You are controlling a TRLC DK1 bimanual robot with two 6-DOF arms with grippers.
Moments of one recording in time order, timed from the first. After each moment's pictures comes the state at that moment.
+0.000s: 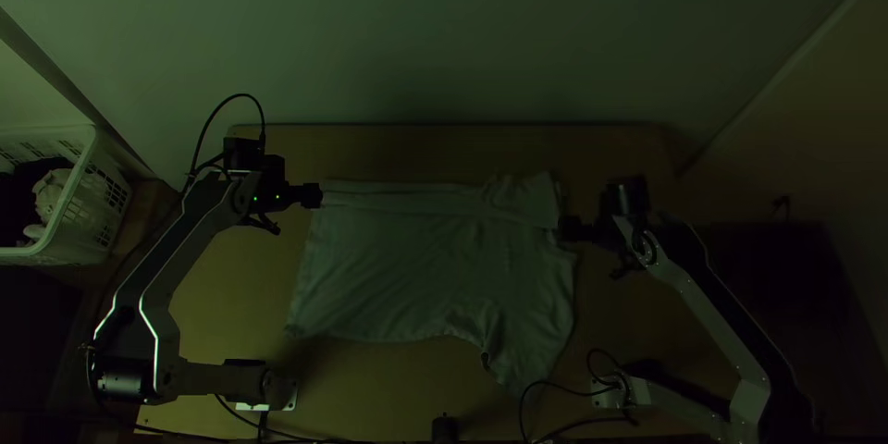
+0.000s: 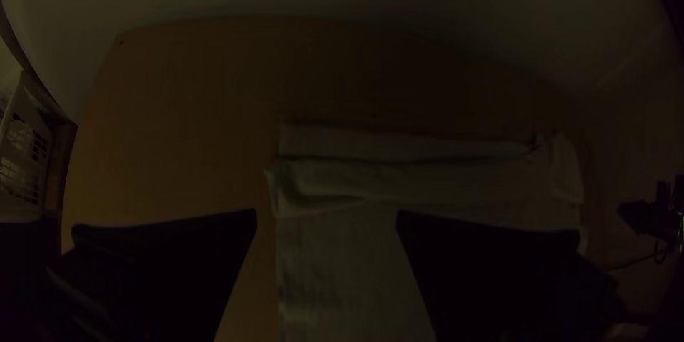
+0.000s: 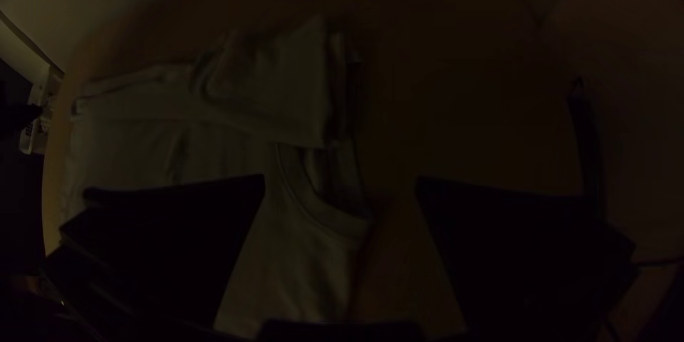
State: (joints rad) left arm -0.02 1.41 1.18 -0.62 0.15 -0.05; right arm 0.30 1.17 0.96 -0.74 0.08 0.29
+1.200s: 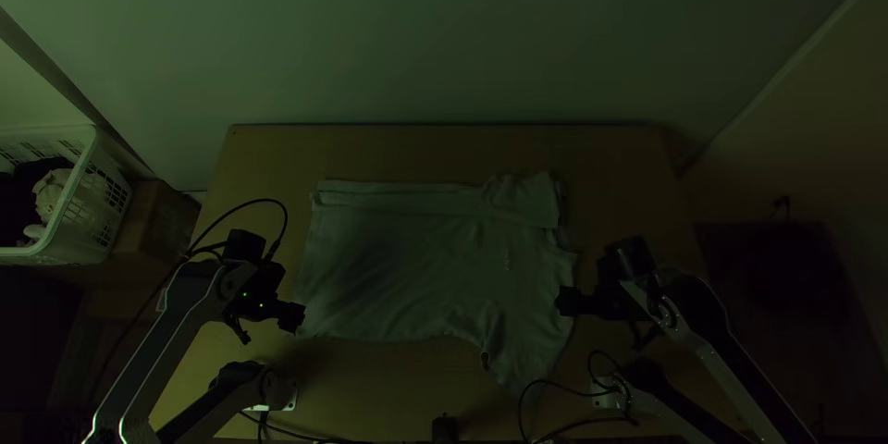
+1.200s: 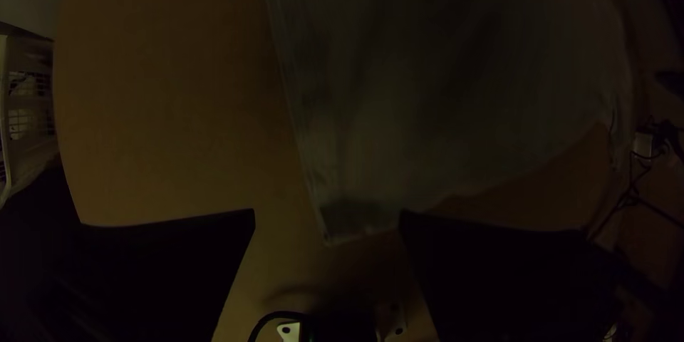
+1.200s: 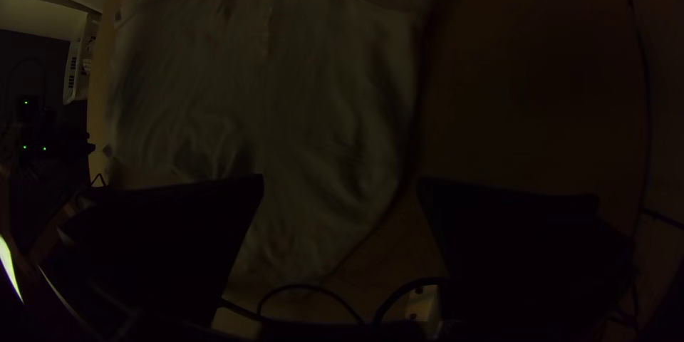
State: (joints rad) left arm -0.06 0.96 0.74 -1.18 0.00 0.20; right arm 0.45 0.87 0.78 -1.11 -0.18 0.48
